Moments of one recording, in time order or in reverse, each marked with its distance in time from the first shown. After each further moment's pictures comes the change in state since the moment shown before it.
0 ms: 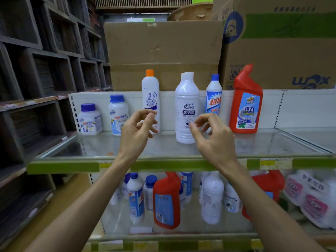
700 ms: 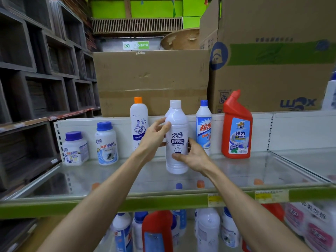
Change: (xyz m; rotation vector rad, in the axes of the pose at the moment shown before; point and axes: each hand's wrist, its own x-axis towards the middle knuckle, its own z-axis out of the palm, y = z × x) left_hand 0.105 -0.020 0.085 -0.132 -0.245 -0.383; right_hand 0.062 0.088 0.056 0.369 -0.509 0.559
